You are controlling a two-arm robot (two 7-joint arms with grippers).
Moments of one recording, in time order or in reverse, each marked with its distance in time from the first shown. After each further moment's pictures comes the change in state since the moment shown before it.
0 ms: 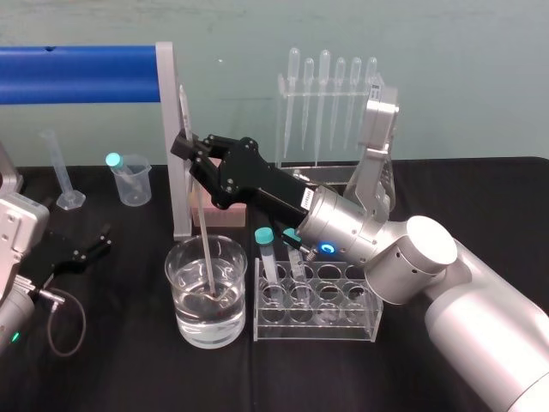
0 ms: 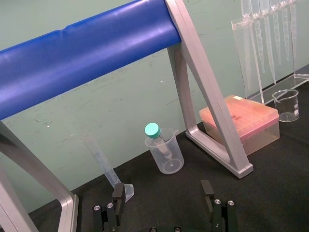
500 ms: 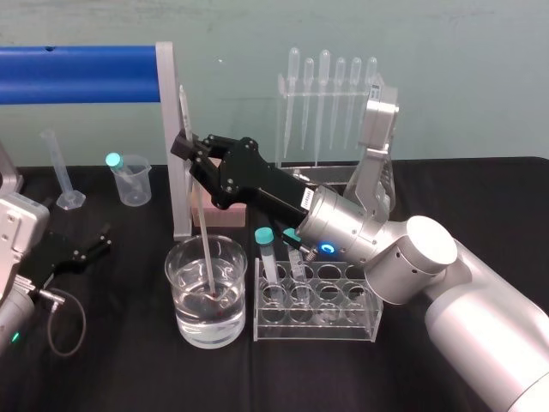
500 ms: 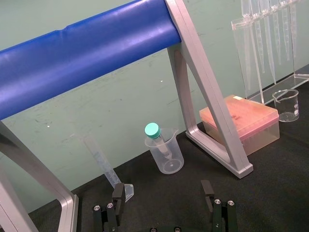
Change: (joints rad) left arm 0.000 0.000 0.000 0.000 0.000 0.000 0.000; right arm 0.000 0.000 0.000 0.000 0.000 0.000 0.000
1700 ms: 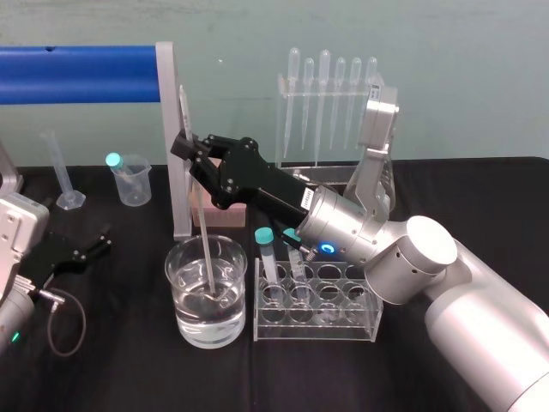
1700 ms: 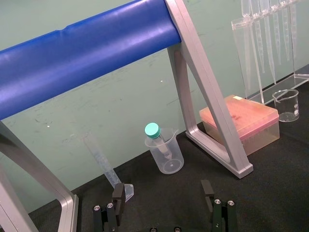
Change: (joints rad) left arm 0.000 0.000 0.000 0.000 0.000 0.000 0.000; right arm 0.000 0.000 0.000 0.000 0.000 0.000 0.000
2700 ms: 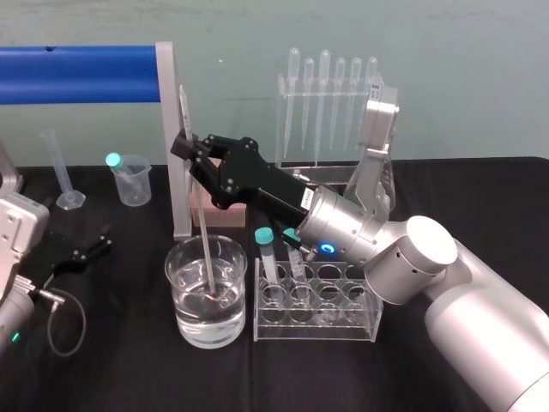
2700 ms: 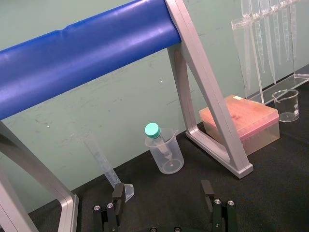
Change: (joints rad) left arm 0.000 0.000 0.000 0.000 0.000 0.000 0.000; right arm 0.000 0.000 0.000 0.000 0.000 0.000 0.000
